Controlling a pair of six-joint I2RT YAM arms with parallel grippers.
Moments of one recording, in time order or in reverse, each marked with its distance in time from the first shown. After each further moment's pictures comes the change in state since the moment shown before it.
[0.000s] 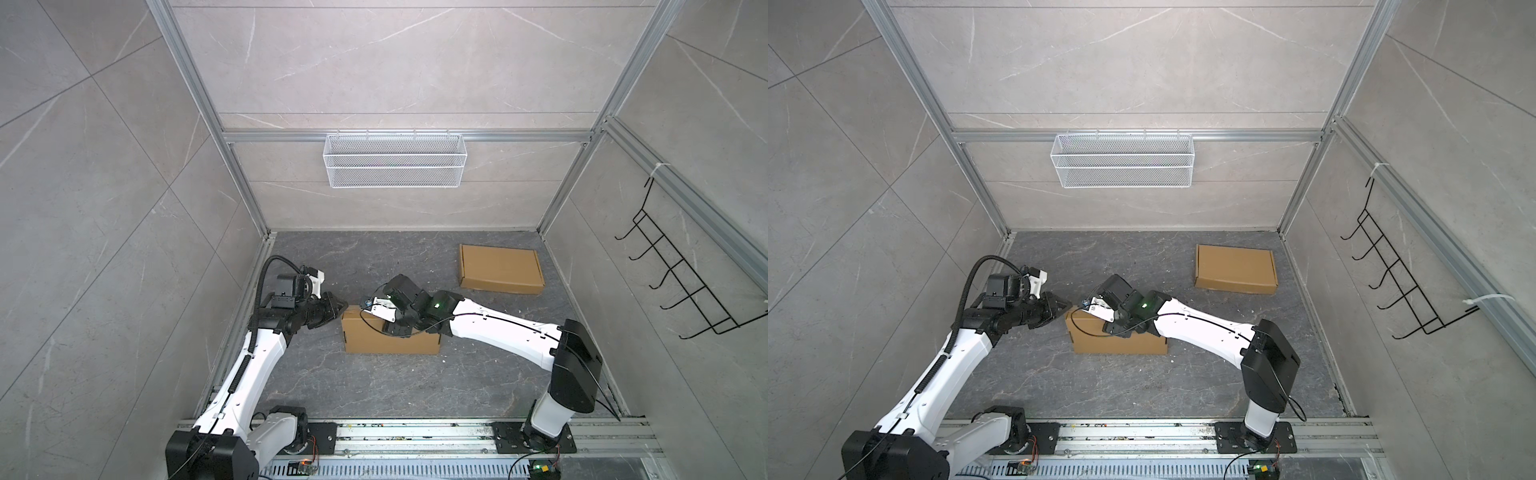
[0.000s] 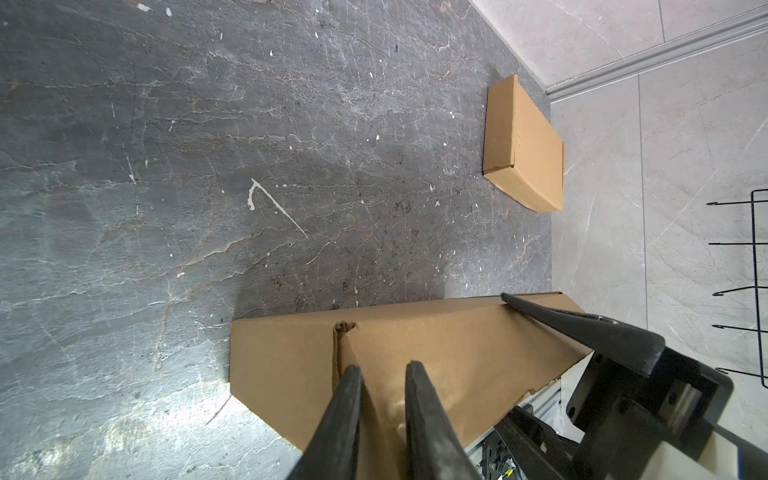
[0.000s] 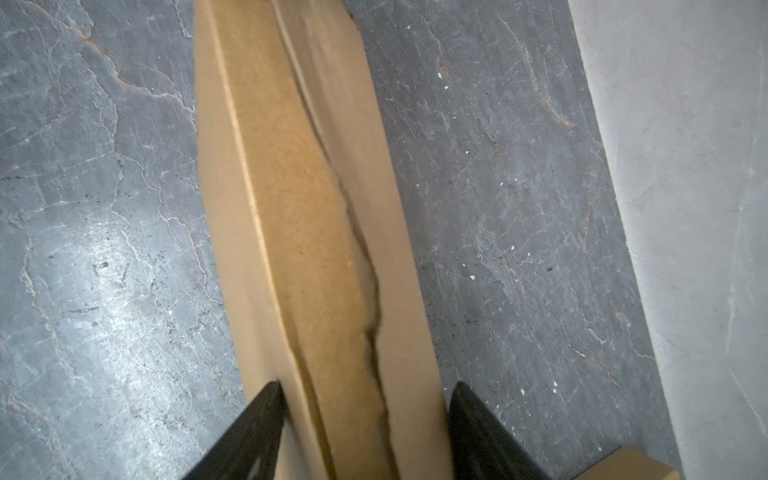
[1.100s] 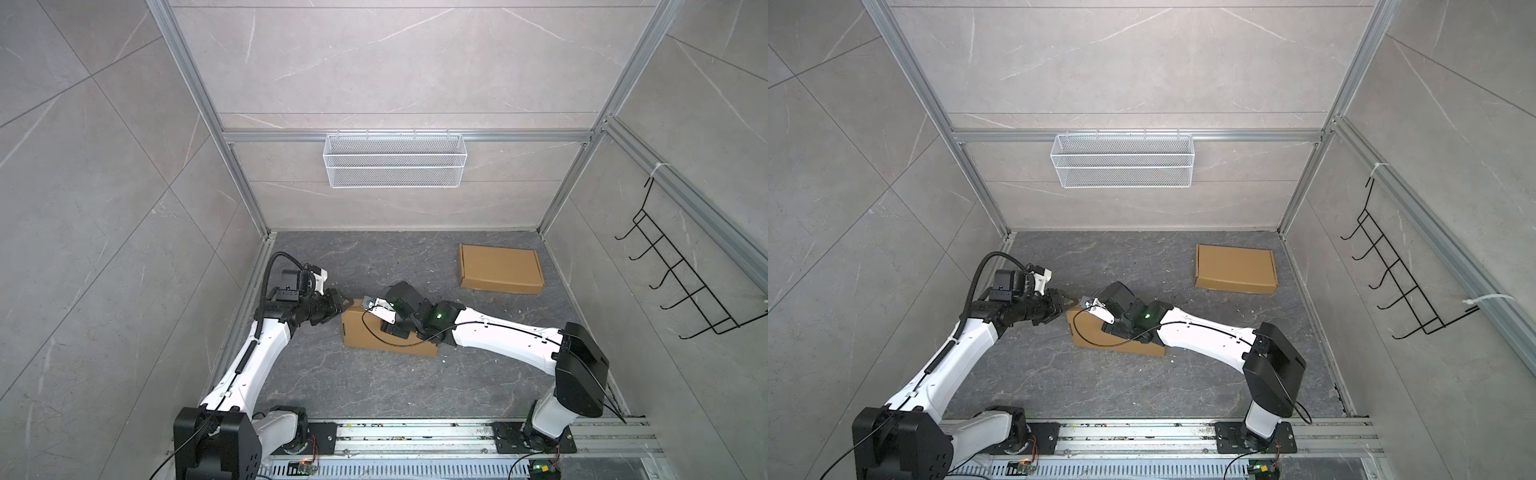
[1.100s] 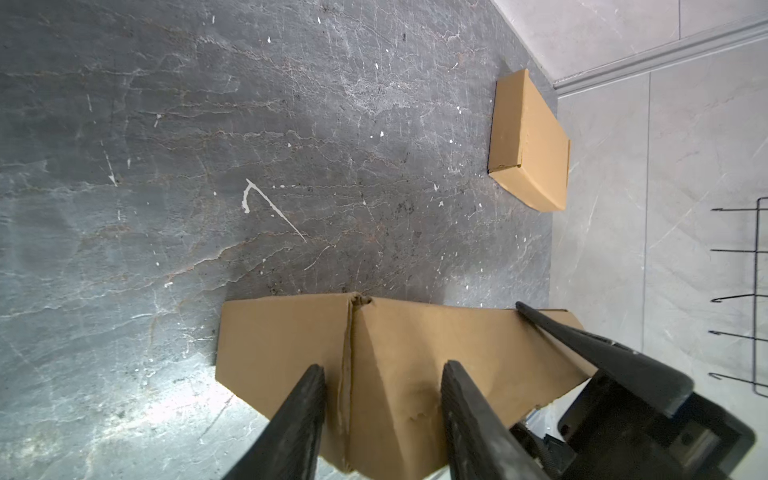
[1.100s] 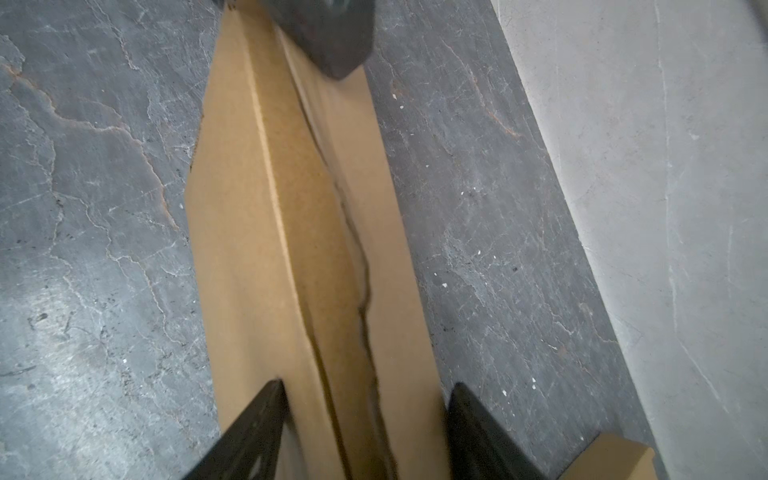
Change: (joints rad) left arm 0.000 0.087 0.015 0.035 0.027 -0.008; right arm 0.017 -0.031 -0.108 0.177 0.089 0.040
